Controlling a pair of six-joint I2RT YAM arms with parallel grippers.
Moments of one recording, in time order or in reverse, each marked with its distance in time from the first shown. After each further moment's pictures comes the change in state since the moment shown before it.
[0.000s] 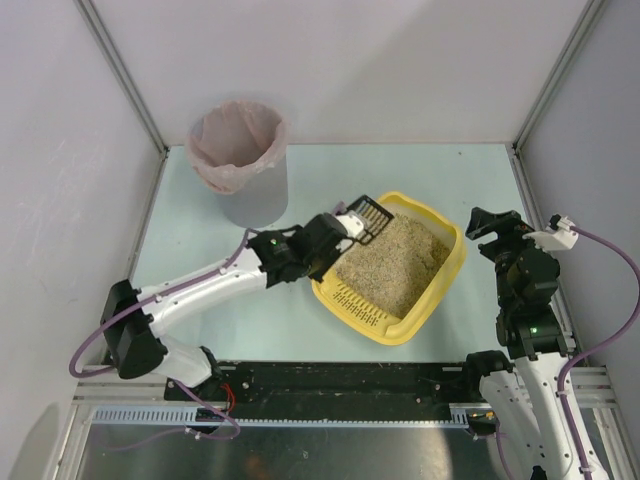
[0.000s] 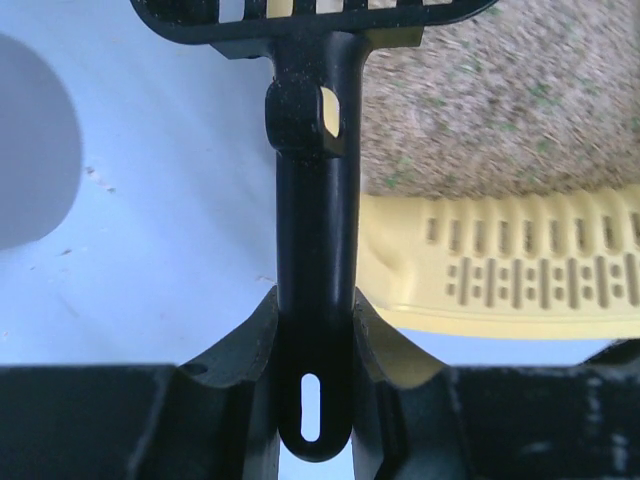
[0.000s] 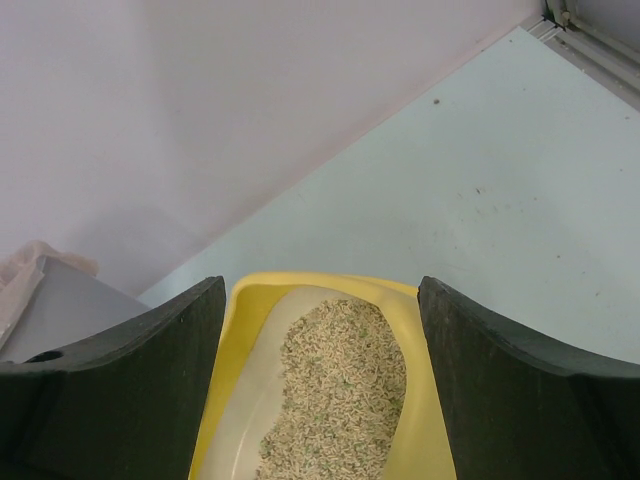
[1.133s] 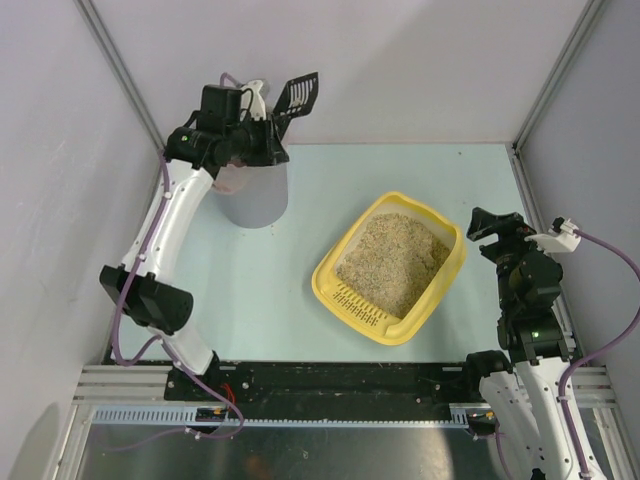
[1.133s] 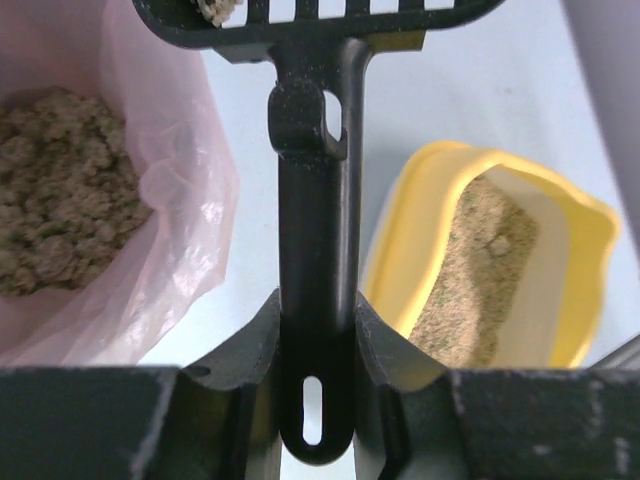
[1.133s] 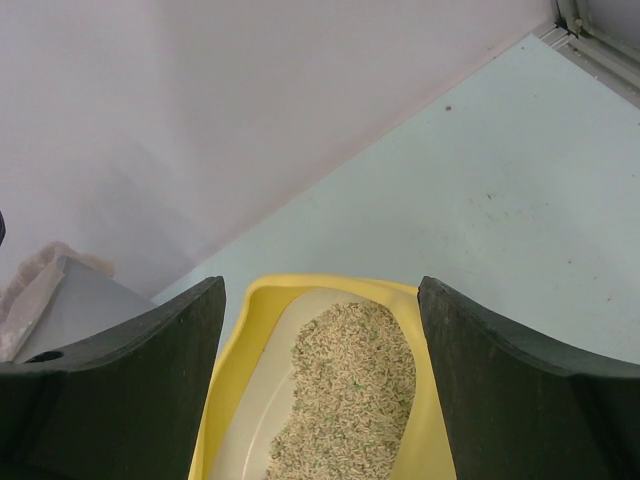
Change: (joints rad) left arm 0.697 0.255 0.758 -0.220 0.529 -0.180; right arm 0.000 -0.028 0.000 0.000 -0.011 0.008
